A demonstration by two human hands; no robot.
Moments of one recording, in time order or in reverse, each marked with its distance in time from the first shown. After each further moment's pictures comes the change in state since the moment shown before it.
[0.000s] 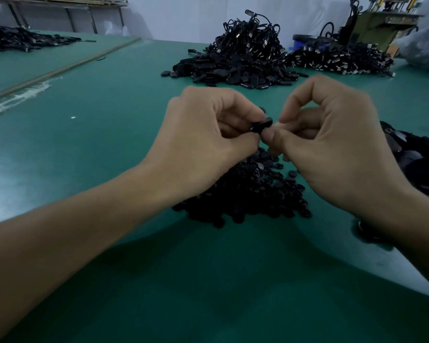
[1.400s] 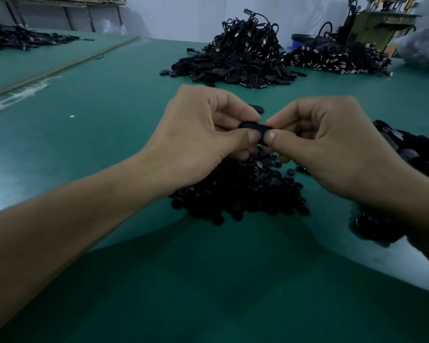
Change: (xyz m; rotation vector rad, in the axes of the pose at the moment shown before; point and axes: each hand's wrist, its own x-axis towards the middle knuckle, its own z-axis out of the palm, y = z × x) left_hand 0.004 -0.003 -0.003 -0.177 -0.087 -0.138; right_hand 0.007 0.009 -0.009 0.068 -0.211 0.038
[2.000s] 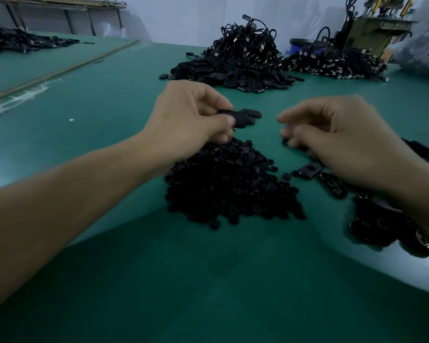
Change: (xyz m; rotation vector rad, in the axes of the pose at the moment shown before) left_hand 0.031 -0.017 -0.015 0.060 0.130 -0.078; right_hand 0.009 0.012 -0.026 -0.233 -0.004 0.066
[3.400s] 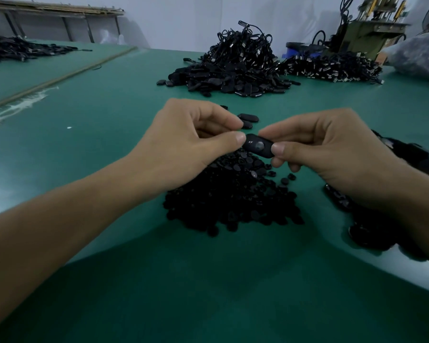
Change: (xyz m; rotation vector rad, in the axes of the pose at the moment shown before) left_hand -0.025 0.008 -0.003 0.088 -0.103 0.102; right_hand -0.005 -0.003 0.008 0.346 -0.116 0.010
